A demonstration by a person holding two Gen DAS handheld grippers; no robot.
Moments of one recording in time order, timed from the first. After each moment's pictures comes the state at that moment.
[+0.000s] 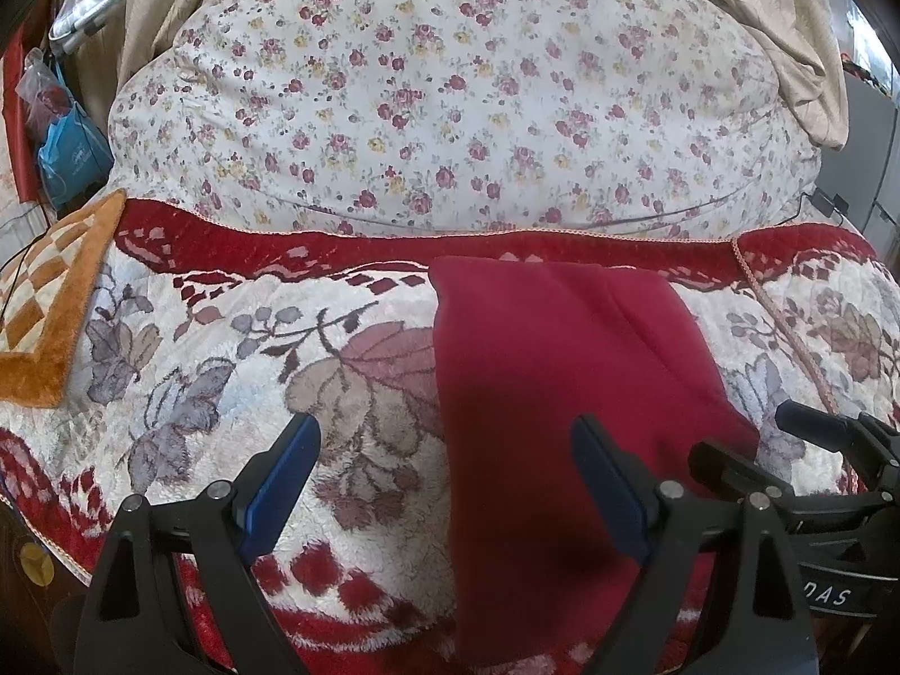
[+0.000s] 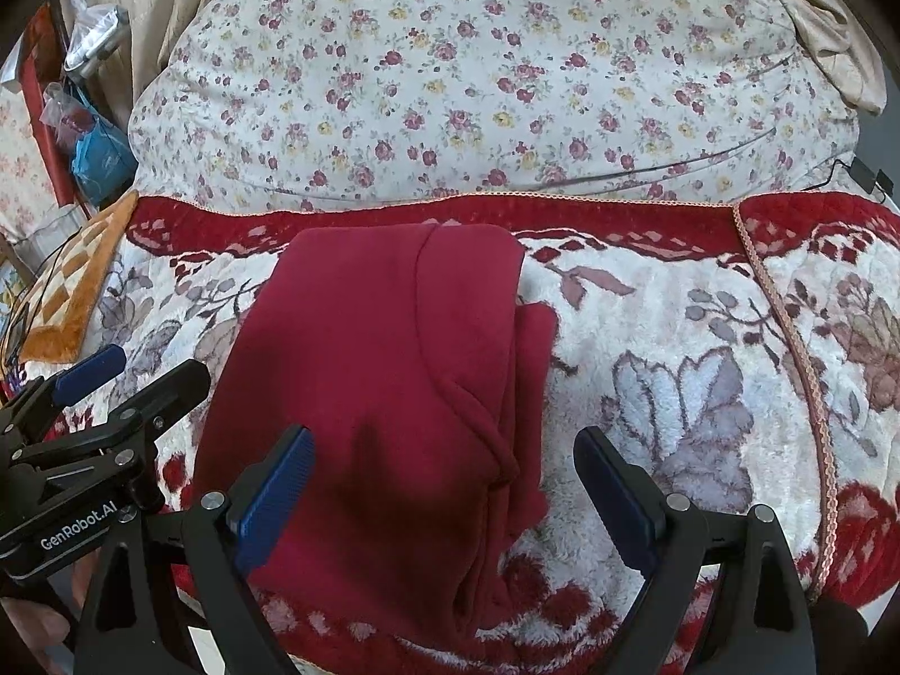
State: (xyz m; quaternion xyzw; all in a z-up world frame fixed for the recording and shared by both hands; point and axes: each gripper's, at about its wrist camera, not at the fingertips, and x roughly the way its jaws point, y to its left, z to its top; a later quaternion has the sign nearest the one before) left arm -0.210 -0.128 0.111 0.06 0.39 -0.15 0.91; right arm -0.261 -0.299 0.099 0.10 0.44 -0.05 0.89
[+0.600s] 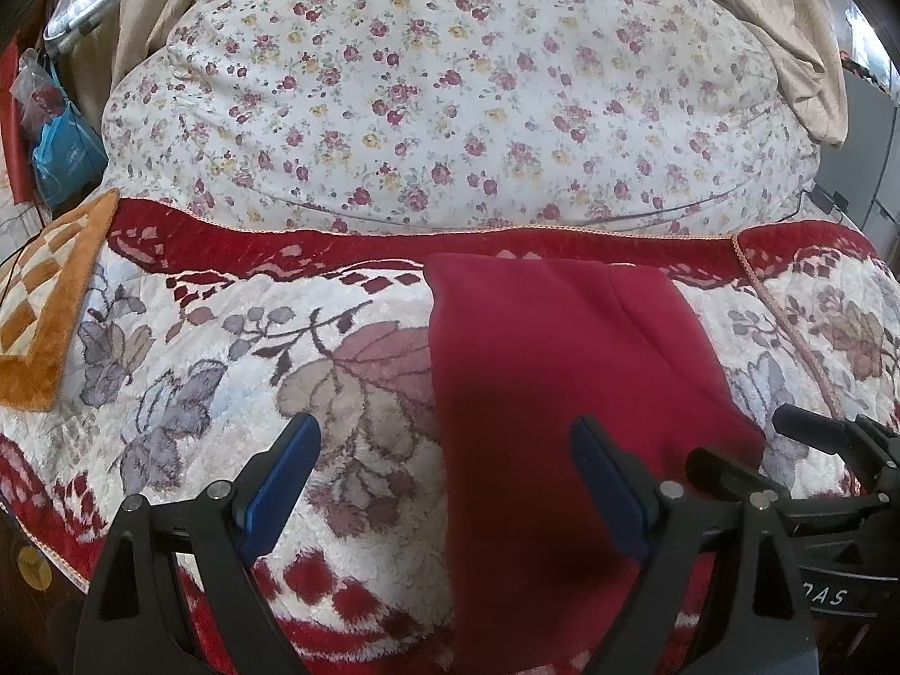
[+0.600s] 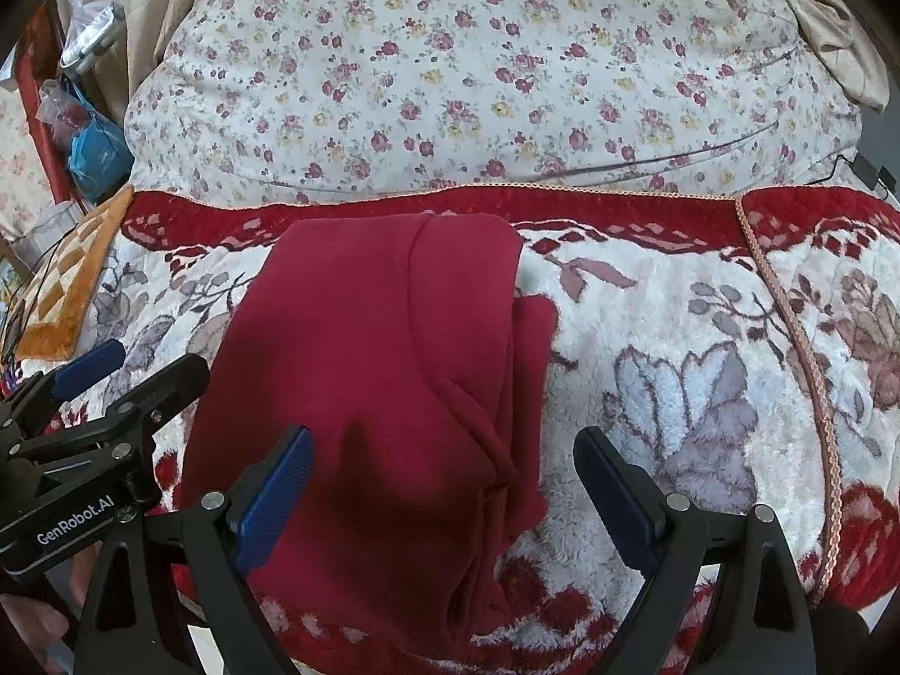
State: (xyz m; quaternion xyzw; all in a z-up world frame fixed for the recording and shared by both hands) left arm -0.206 -0.130 0.106 0.06 0.39 -0.16 0.90; right arm -0.255 -0.304 0.091 0.10 0.45 -0.05 0.89
